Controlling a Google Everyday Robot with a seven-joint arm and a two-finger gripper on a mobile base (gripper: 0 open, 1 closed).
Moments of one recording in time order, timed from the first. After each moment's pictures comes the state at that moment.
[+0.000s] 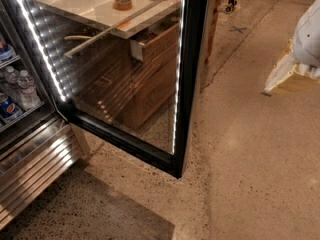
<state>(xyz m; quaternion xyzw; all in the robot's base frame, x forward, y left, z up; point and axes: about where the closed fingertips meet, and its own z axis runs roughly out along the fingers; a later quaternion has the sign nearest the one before) 0.439 -0.217 0.977 -0.60 0.78 -0.03 0.16</state>
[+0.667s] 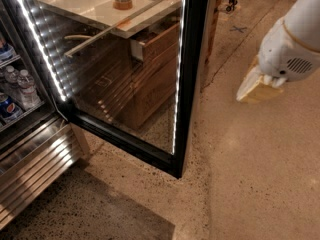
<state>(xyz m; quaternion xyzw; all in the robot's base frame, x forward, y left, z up) 0.461 -0.188 0.935 -0.61 0.77 0.02 0.15</state>
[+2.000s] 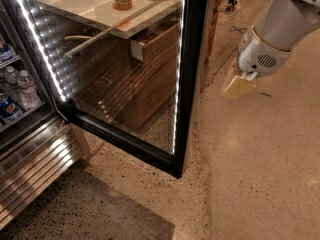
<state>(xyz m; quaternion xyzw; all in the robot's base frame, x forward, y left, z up) 0.512 -0.166 0.895 -0.61 0.77 0.09 0.14</state>
